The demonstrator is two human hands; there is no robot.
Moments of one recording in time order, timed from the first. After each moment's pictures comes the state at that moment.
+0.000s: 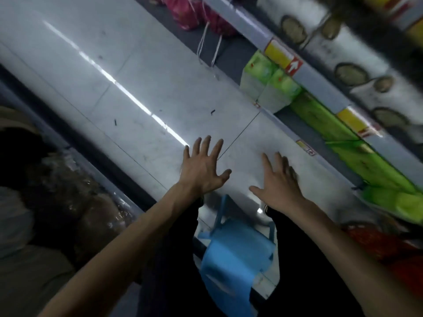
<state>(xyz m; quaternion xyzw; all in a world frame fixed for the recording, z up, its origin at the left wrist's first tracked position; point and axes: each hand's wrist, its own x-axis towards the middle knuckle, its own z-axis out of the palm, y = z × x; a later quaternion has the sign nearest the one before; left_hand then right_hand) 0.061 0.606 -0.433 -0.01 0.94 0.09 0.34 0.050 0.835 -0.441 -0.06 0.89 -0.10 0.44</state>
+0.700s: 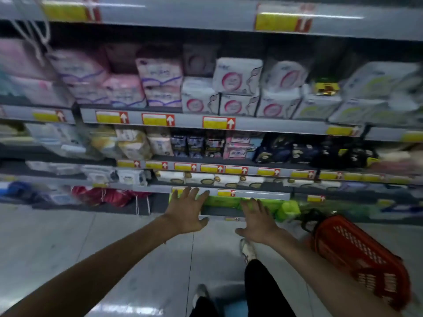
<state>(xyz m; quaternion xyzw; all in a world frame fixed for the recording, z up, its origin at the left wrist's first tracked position) -0.025 0.683 -0.078 0.41 0.89 -0.06 0.20 0.109 0.905 -0.099 0.17 0.93 -0.15 0.28</state>
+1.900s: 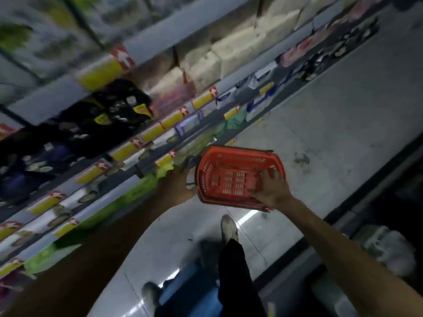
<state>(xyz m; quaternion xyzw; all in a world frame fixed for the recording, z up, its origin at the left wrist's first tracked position) 0.231 1.277 -0.207 0.56 0.78 -0.04 0.27 0.527 1.394 -0.233 0.57 0.74 -0.30 0.17</state>
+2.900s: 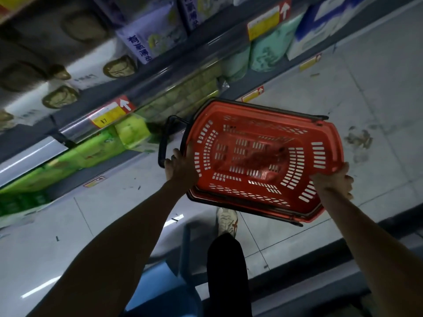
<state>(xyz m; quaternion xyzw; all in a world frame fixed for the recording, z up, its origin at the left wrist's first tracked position) 0.288 1.332 -0.608 0.42 0.86 -0.14 0.24 0.623 1.521 -0.605 0.83 0.46 -0.29 0.11</state>
